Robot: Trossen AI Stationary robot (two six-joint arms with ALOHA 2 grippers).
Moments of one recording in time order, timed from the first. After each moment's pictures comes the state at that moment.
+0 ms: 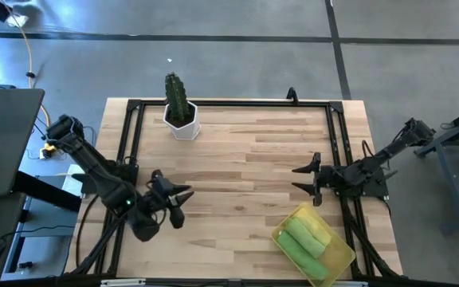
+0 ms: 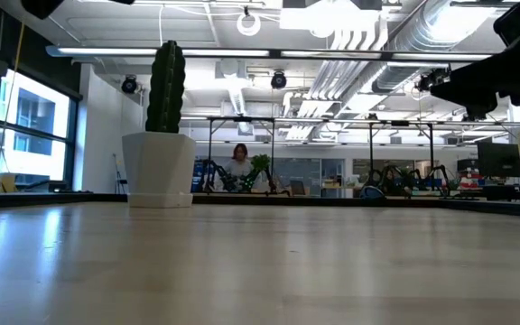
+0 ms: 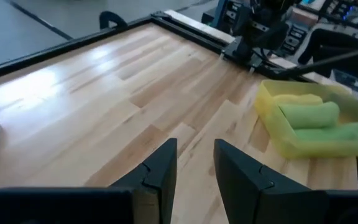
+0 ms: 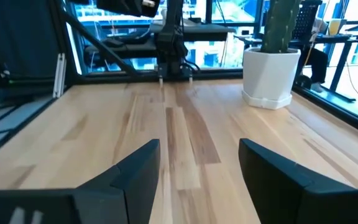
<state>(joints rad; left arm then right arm) -0.67 1.30 0.98 -0.63 -1.08 -1.11 0.56 0.38 0.01 0.28 0.63 0.07</state>
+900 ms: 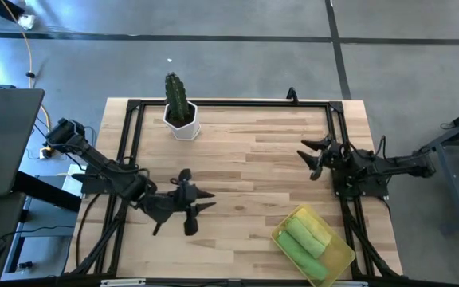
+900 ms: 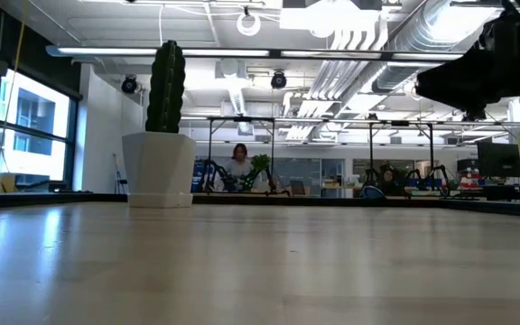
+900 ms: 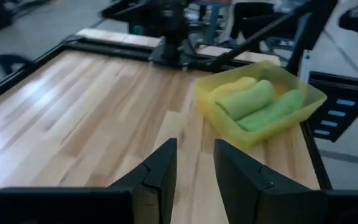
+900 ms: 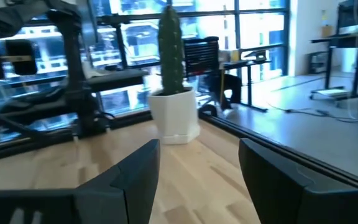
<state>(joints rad) -0.49 1.35 0.98 -0.14 -0.72 -0.42 0.13 0.01 0.01 0.08 0.55 0.07</state>
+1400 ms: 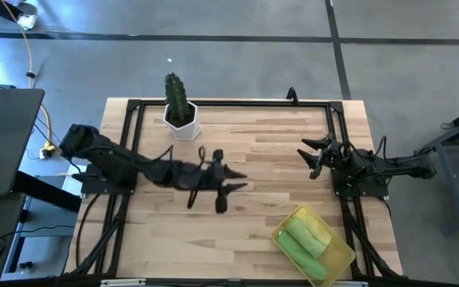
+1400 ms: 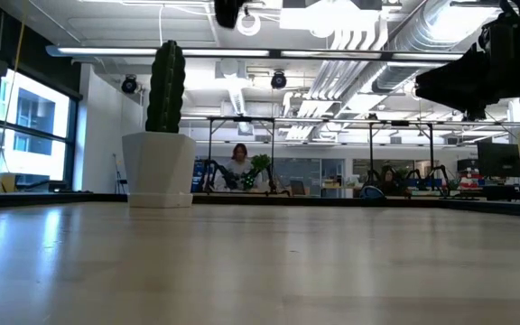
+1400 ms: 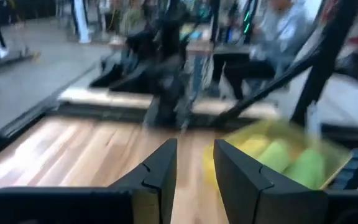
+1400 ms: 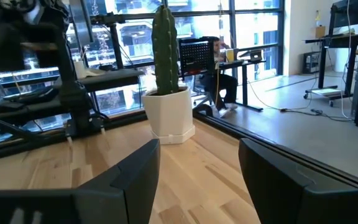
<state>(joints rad) -0.18 1.55 1.01 0.39 -0.37 -0.09 0.09 0.01 0.01 0.07 0.55 0.07</state>
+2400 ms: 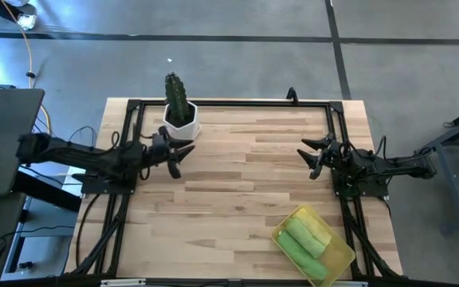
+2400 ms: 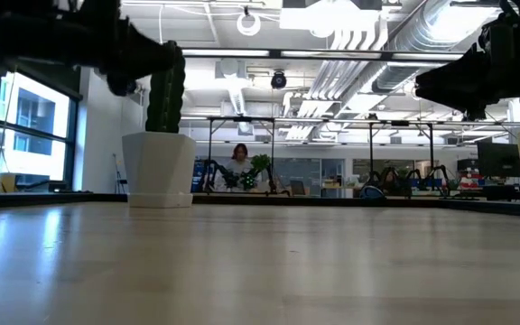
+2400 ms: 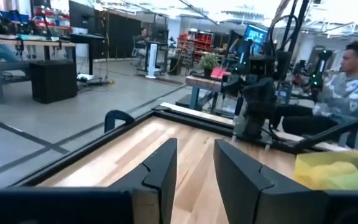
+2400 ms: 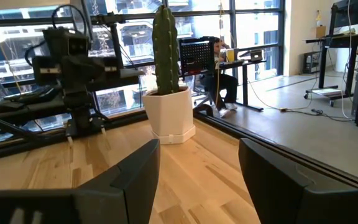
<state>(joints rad) 0.11 0.83 0.22 0.65 -0.36 -0.12 0.09 0.01 0.01 0.07 0.55 0.07</state>
